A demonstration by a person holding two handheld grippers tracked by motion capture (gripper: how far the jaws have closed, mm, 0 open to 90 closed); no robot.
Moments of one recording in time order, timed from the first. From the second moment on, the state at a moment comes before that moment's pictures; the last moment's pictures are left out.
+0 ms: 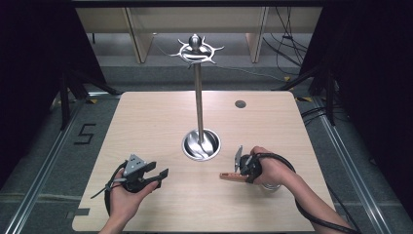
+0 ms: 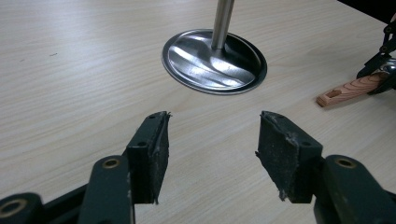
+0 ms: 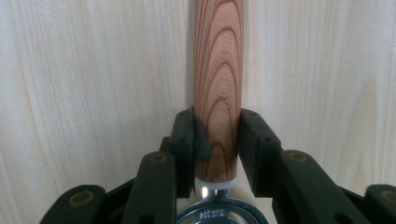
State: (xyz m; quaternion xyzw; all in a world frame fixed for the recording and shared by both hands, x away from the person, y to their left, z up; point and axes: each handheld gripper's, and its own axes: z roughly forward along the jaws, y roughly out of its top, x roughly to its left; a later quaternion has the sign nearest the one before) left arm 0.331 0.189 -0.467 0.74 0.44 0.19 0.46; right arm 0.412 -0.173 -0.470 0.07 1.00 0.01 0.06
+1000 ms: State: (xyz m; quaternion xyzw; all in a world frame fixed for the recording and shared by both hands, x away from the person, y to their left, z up) left arm 0.332 0.188 -0.468 0.75 0.43 0.20 0.46; right arm 0.392 -0.228 -0.431 0.19 0.94 0.26 0.13
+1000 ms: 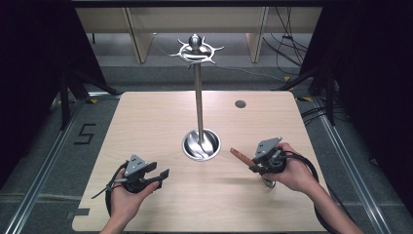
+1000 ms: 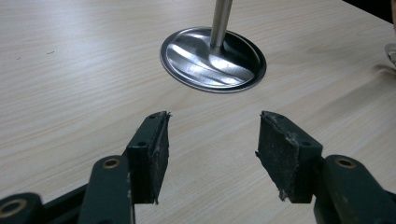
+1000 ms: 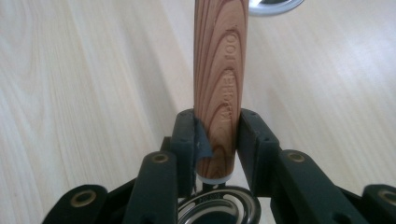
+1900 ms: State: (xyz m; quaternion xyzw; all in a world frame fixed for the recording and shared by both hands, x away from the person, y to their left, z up) left arm 0.331 0.187 -0.467 0.74 0.44 0.20 0.46; right arm 0.371 -0.244 -0.403 0.27 0.83 0.46 0.16
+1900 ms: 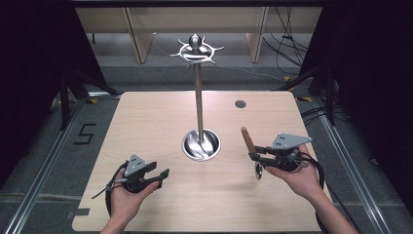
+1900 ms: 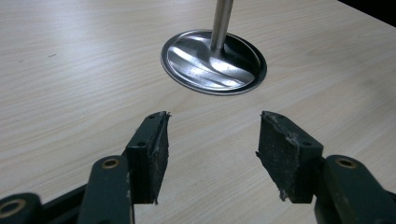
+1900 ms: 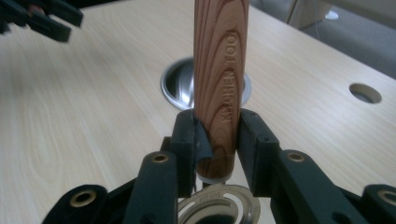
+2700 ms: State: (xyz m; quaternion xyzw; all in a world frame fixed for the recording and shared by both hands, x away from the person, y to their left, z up) left arm 0.343 0.122 -0.394 0.71 0.37 0.19 0.56; right arm 0.357 -0.238 -0.401 0.25 0.78 0.55 0.17
